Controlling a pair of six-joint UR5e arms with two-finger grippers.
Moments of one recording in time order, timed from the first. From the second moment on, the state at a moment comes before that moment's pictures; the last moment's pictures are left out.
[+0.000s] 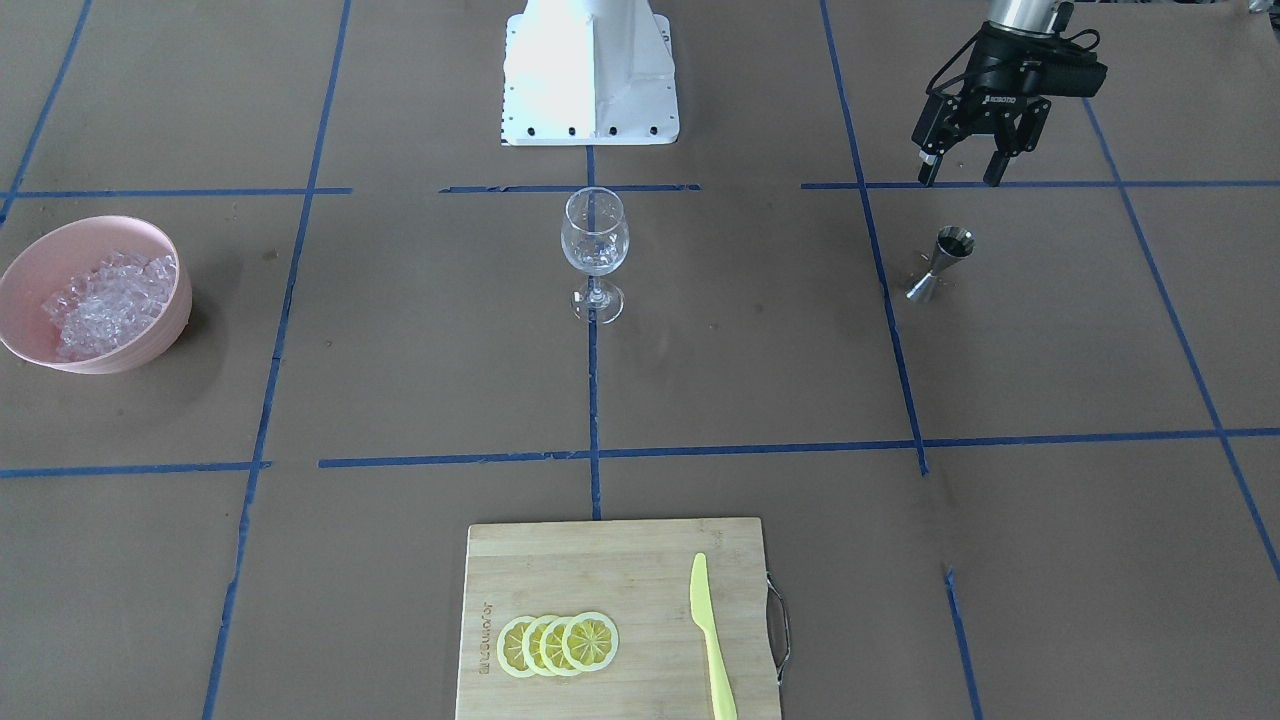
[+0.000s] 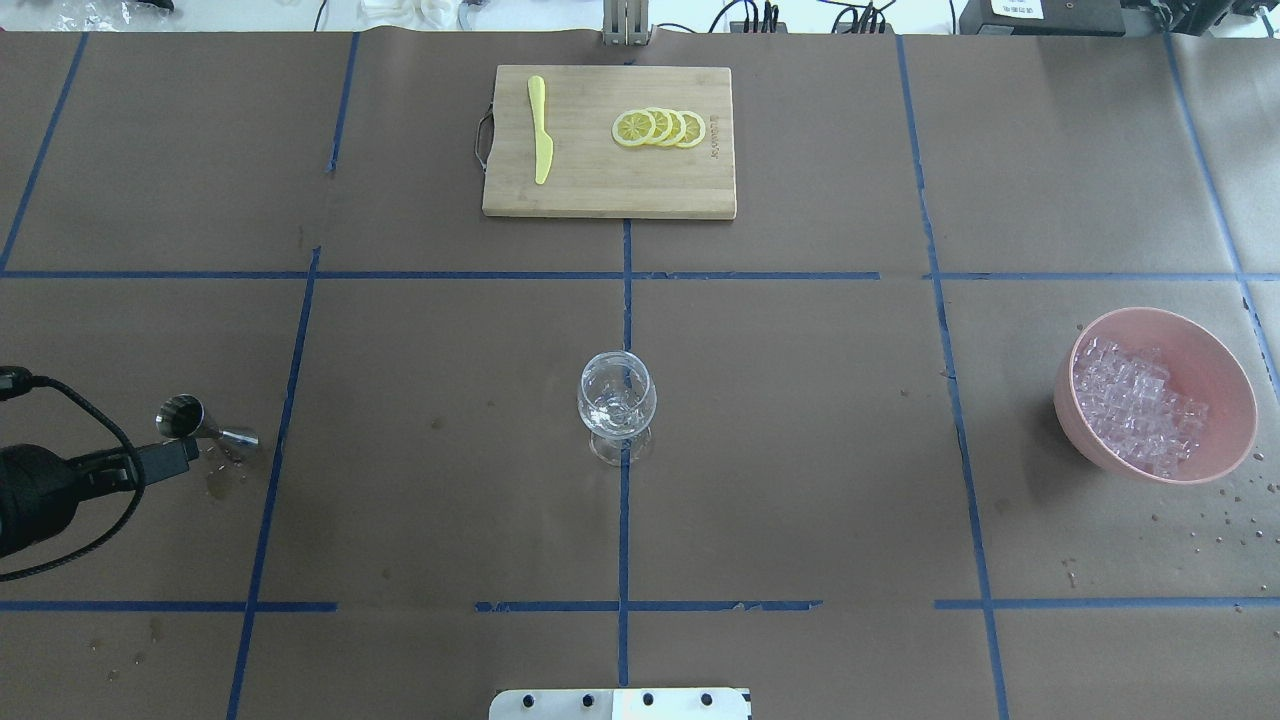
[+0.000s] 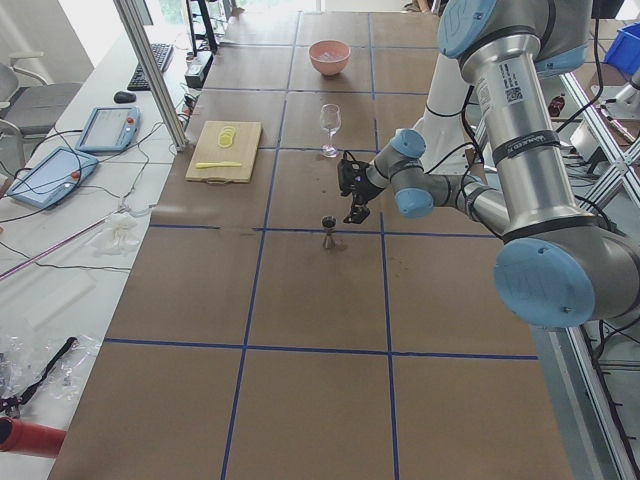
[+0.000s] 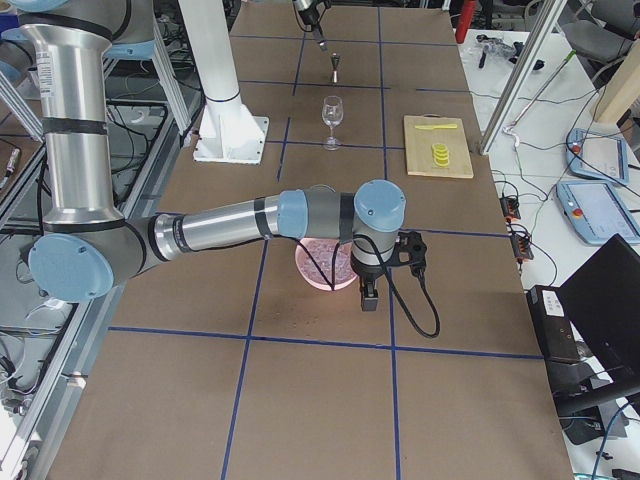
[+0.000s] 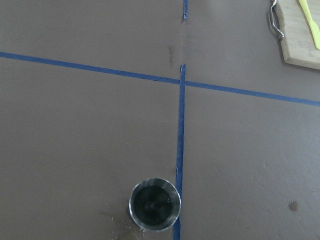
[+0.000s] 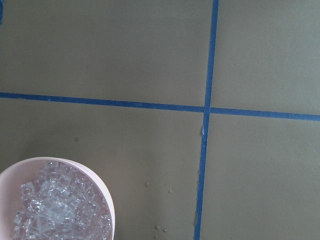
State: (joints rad) left arm -0.32 -1.15 -2.27 -2.24 -1.31 -1.50; right arm 1.61 -1.55 1.80 -1.82 2.40 -0.09
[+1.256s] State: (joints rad) left arm -0.07 -1.26 -2.07 -2.08 -0.69 -1.68; right arm 1.61 -1.53 1.83 -1.83 2.40 -0.09
